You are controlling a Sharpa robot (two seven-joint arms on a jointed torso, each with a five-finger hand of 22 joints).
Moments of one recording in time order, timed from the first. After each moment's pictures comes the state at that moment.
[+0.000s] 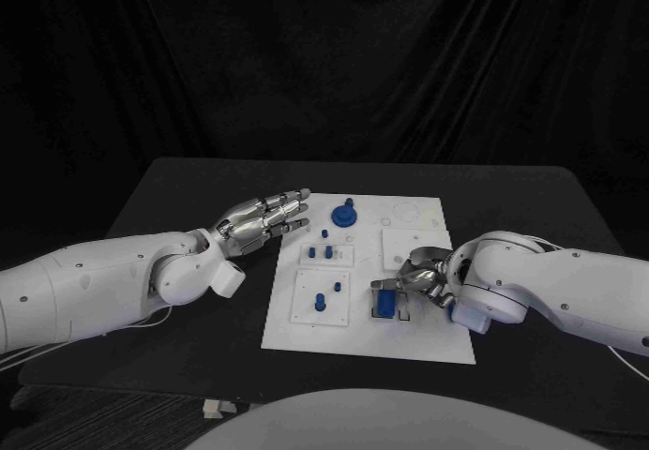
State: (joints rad) left arm 1.11 -0.93 -0.21 1.43 -0.13 0.21 0.51; left_hand 1.34 0.25 -0.22 0.28 0.51 0.17 0.08 0.07 0.03 0.01 0.06 0.07 0.01 0.00 0.11 0.00 0.00 0.14 0.01 0.20 0.01 0.02; right arm 1.18 -0.77 -0.20 1.65 -0.84 -0.06 -0.60; right_hand 0.91 -0.03 0.16 0.22 0.21 0.92 0.05 0.43 0.63 1.47 -0.03 1.57 1.31 1.47 -0.09 1.53 1.31 0.03 1.46 0.02 1.39 1.31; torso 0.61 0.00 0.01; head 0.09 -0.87
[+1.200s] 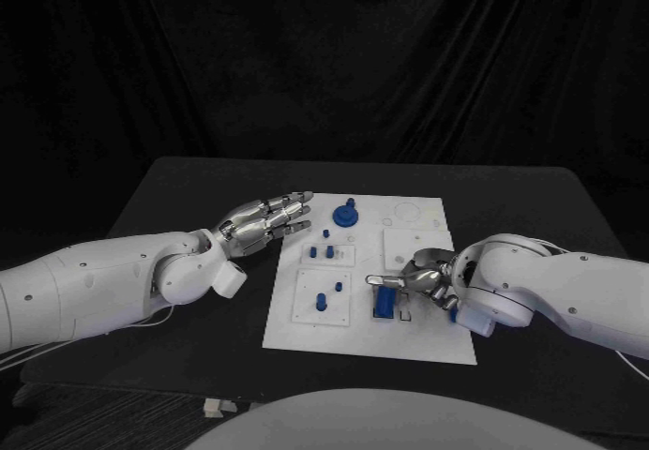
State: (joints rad) left arm 1.10 -0.92 -0.21 1.43 -0.13 0.22 0.51; left_hand 1.35 0.26 -0.22 0.28 0.51 0.17 0.09 0.07 0.03 0.01 0.06 0.07 0.01 0.00 0.12 0.00 0.00 0.14 0.01 0.20 0.01 0.02; right arm 1.18 -0.80 -0.20 1.67 -0.84 -0.07 -0.59; right_hand 0.79 -0.17 -0.20 0.30 0.05 0.84 0.05 0.49 0.63 1.47 -0.02 1.57 1.31 1.47 -0.08 1.53 1.31 0.03 1.47 0.03 1.38 1.31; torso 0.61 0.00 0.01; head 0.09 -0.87
